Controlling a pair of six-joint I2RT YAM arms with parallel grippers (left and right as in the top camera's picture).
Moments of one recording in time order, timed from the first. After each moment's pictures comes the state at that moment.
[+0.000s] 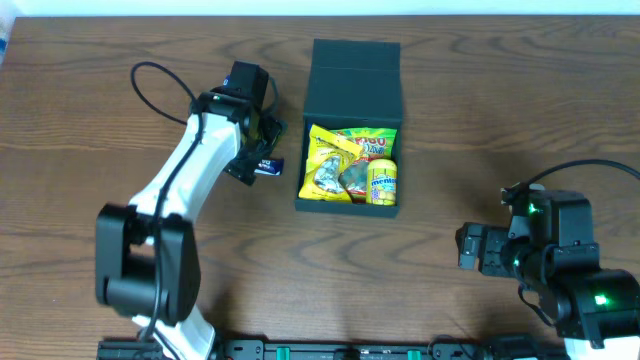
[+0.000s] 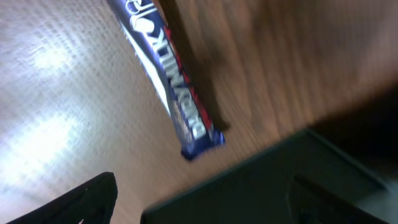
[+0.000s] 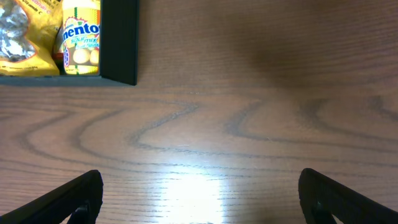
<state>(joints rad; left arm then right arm) -0.22 1.84 1.36 -0.88 0.05 -1.25 0.12 0.81 0.89 -1.15 -0.07 0.25</state>
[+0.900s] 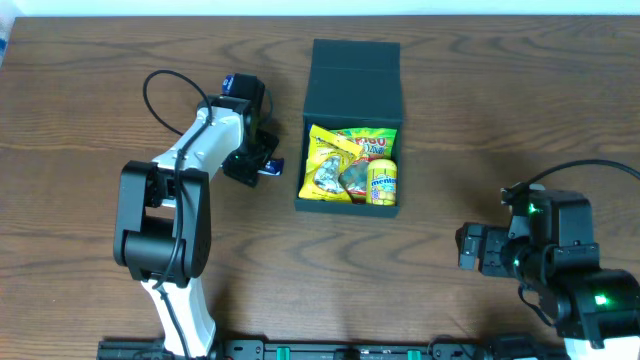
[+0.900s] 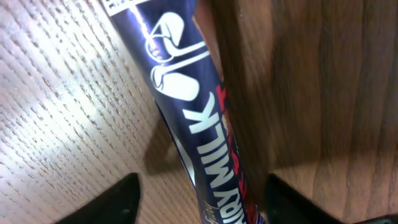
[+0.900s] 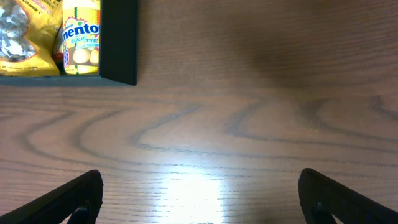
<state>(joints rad) -0.17 2.02 1.36 -0.84 0.07 -1.31 0.12 0.81 0.89 -1.15 -0.07 0.25</state>
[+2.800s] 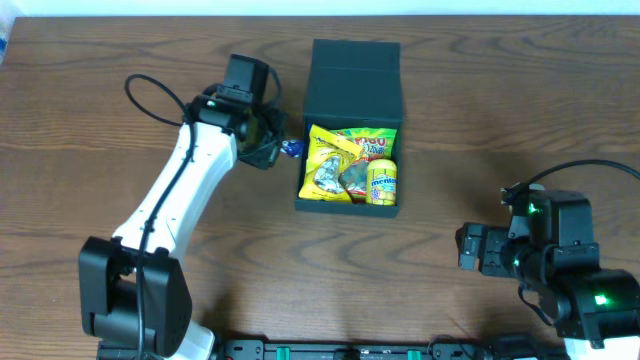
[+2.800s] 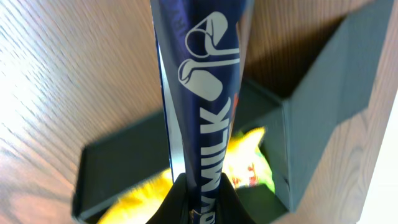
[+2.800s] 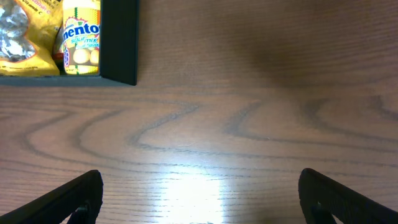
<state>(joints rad) -0.28 1.69 1.36 -0.84 0.18 -1.44 0.12 0.81 0.89 -1.15 -0.07 0.25</state>
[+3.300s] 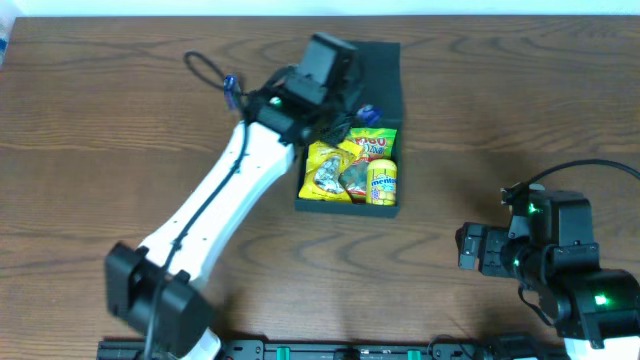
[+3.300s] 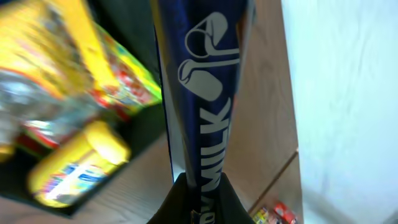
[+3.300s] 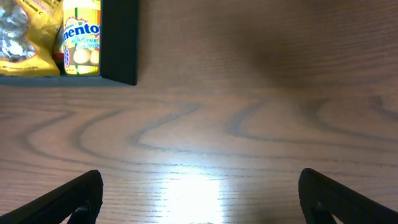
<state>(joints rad) -0.57 1.79 1.69 -0.76 0.09 -1.60 0.12 0.81 0.89 -1.15 -0.07 0.25</state>
